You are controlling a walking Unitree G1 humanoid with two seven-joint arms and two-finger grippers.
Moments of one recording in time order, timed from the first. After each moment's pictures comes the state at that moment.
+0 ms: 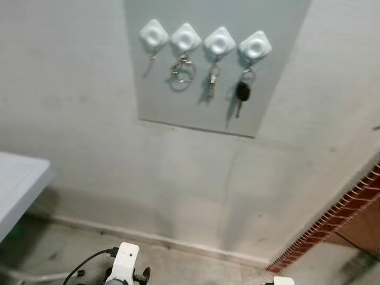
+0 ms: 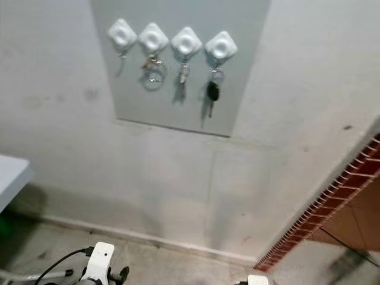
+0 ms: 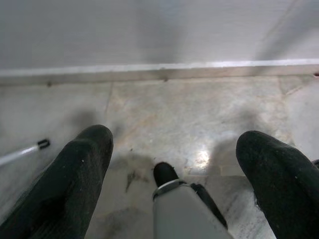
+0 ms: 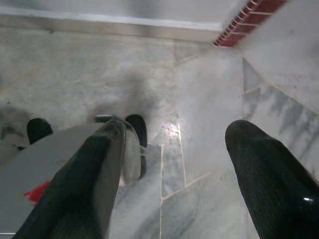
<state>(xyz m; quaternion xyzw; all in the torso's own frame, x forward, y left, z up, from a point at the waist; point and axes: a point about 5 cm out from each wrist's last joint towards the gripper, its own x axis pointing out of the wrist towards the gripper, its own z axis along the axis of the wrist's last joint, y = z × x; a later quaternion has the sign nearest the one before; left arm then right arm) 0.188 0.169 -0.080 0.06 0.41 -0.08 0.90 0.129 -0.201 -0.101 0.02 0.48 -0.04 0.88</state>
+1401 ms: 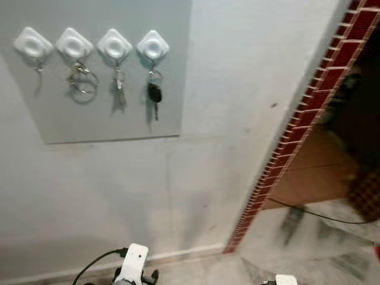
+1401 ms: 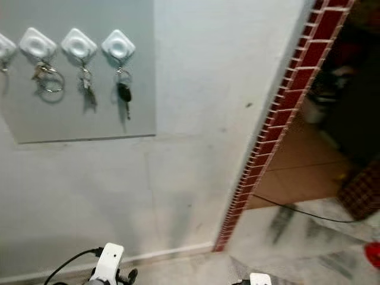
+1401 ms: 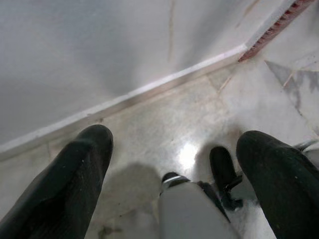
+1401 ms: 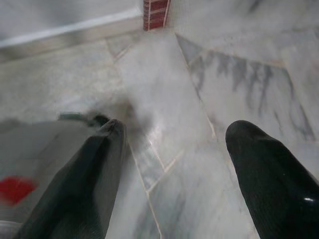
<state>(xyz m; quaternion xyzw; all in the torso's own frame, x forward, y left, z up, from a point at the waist) 0.183 0.163 -0.084 0.07 0.43 -0.10 0.90 0.125 -0.199 -0.102 0.01 0.48 -0.03 0.88</state>
